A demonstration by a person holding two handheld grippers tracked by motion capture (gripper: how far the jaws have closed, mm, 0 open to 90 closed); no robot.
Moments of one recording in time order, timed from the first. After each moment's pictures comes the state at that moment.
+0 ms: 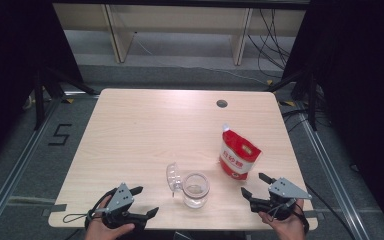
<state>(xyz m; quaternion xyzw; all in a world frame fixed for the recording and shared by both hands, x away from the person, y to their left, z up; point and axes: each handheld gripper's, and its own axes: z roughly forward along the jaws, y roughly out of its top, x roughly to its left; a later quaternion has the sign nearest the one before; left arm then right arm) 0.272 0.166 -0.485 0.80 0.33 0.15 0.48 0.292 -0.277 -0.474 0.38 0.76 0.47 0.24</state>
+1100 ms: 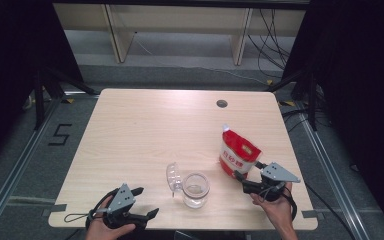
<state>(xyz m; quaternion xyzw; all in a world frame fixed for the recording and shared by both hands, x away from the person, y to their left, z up) 0.273 0.164 -0.489 0.81 0.33 0.14 0.47 0.342 -0.264 -0.484 0.37 0.74 0.50 0.26</state>
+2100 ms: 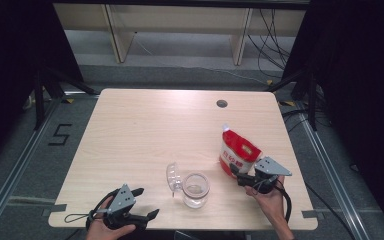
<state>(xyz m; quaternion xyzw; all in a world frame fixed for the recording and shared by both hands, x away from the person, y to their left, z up) 0.272 0.164 -0.489 0.81 0.32 0.14 0.47 0.367 -0.255 -0.495 0.35 0.74 0.51 0.27</state>
